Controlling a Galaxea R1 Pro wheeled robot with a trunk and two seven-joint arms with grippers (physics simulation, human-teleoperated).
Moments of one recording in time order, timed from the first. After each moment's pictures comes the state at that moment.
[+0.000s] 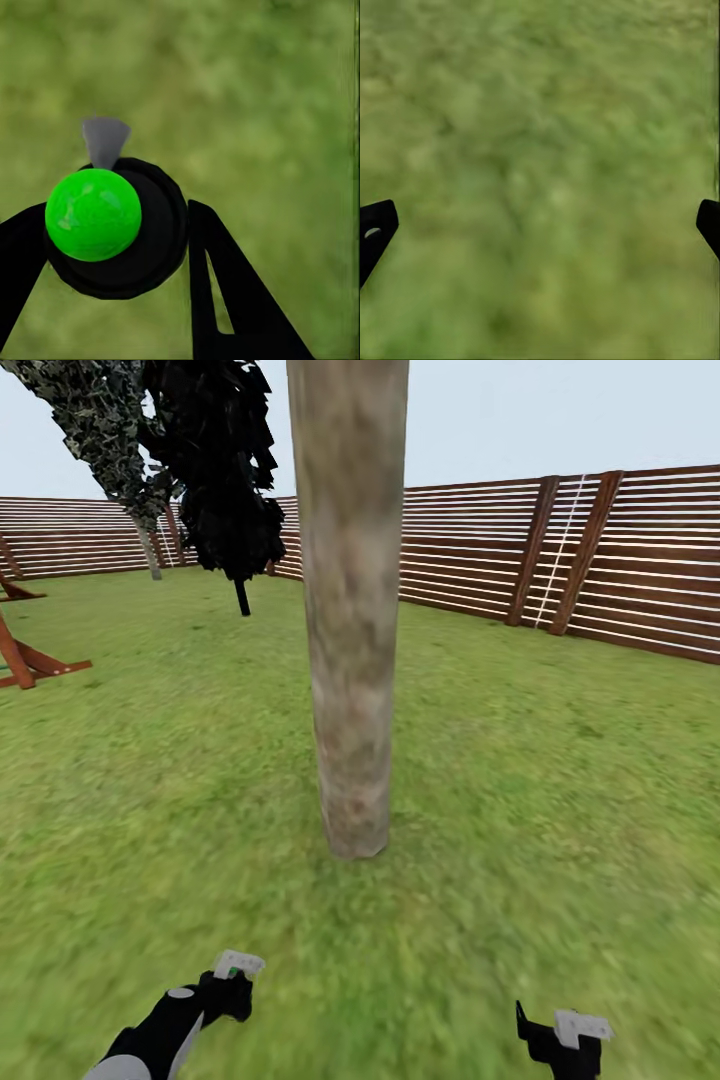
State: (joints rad) left arm -0.54 0.02 0.34 -0.34 -0.48 0.08 -0.29; right arm -0.45 -0.13 0.05 -0.03 -0.18 -0.67 -0.07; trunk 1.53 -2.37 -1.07
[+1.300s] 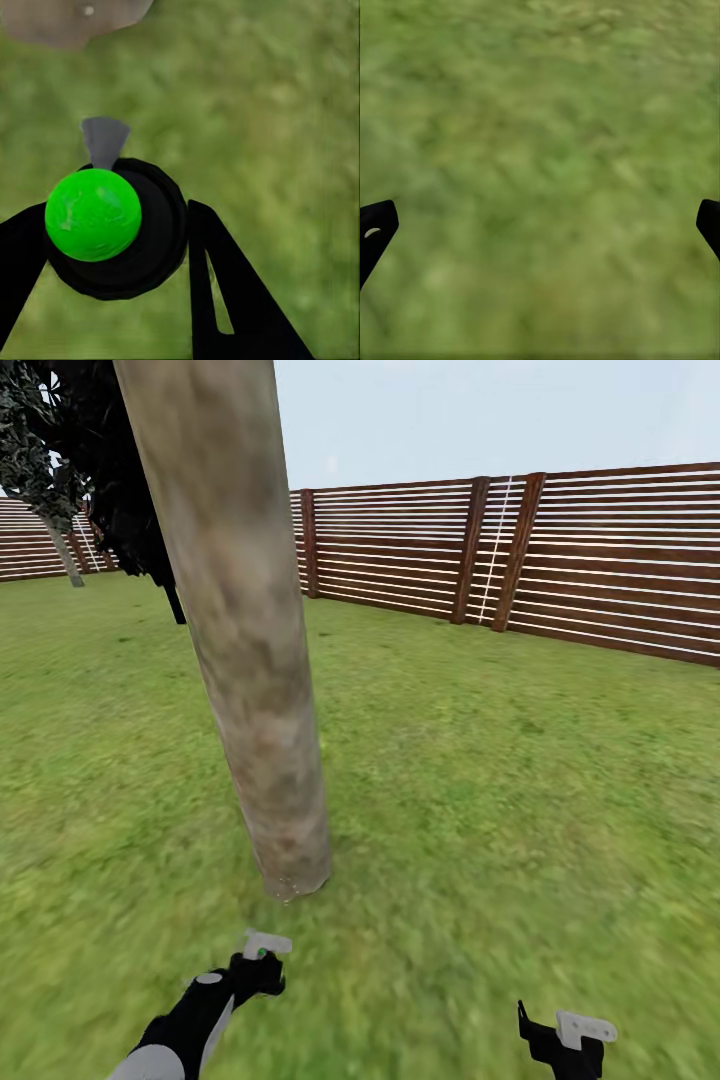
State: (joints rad) left arm -0.55 -0.08 0.34 -0.41 -0.43 0.08 -0.29; right arm -0.45 -0.13 0.05 -0.03 -0.21 -0.67 -0.07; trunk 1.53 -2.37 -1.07
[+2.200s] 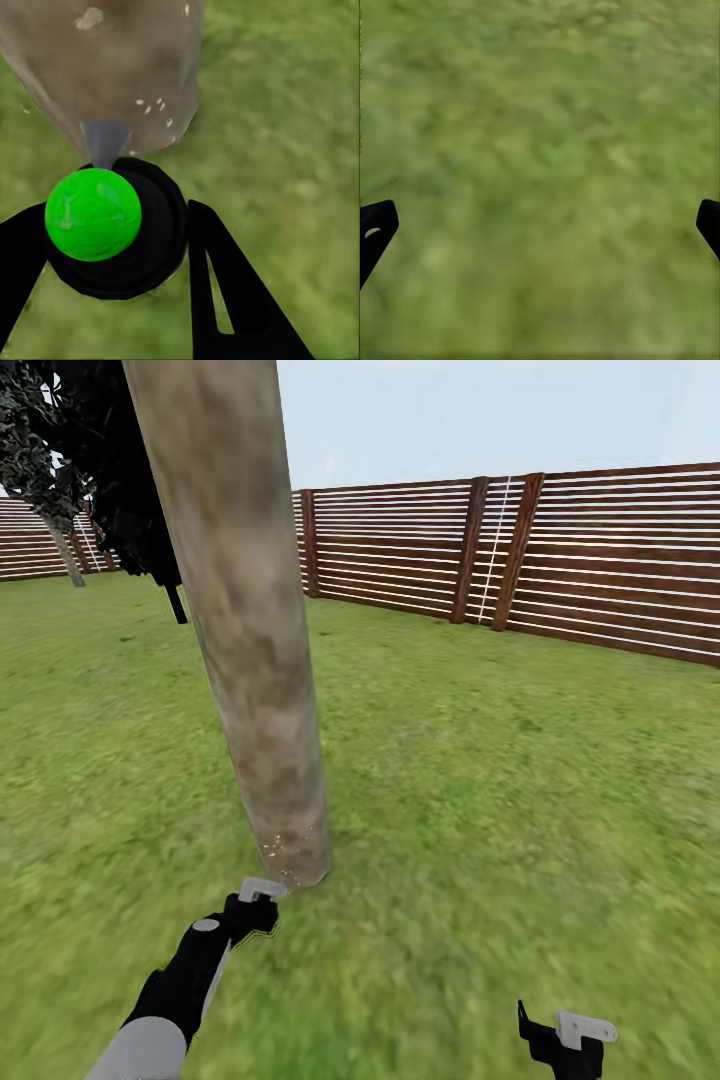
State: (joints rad) left arm -0.56 -0.09 0.27 -0.72 -0.42 0.18 -0.31; right arm -0.45 -0.13 0.05 -0.03 -0.21 -0.67 -0.06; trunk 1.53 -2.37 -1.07
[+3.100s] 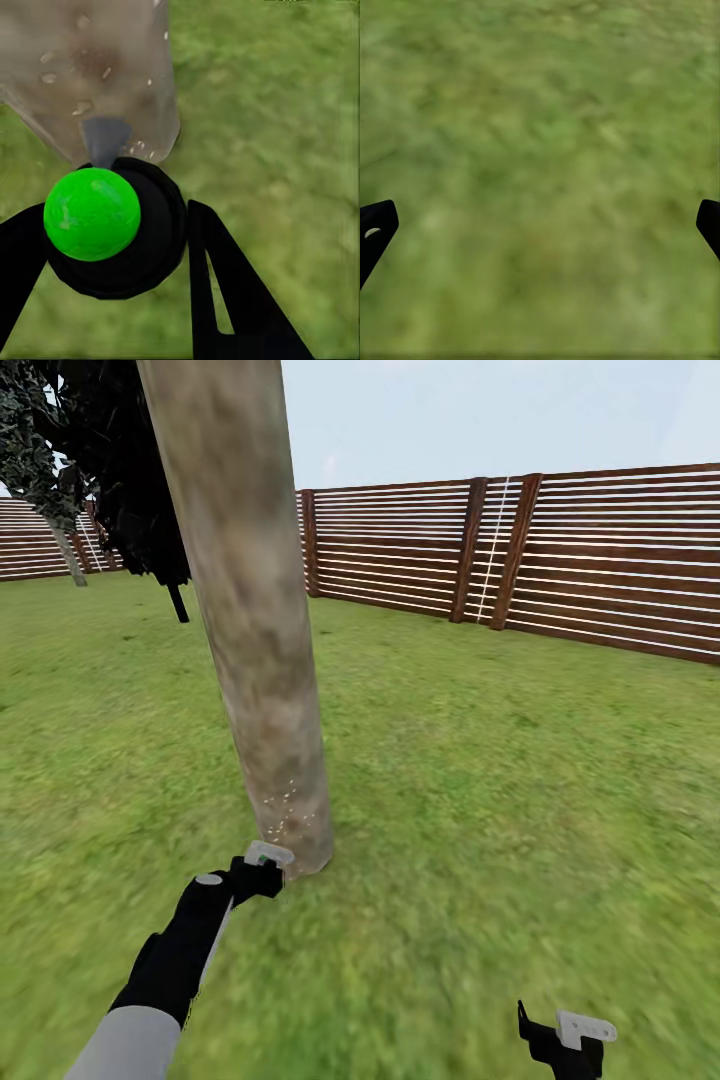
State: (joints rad) left arm -0.55 -0.05 0.06 -1.04 -0.35 0.49 -0.36; right arm -0.45 -0.13 0.05 -0.03 -0.21 -0.67 -0.06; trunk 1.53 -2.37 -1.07
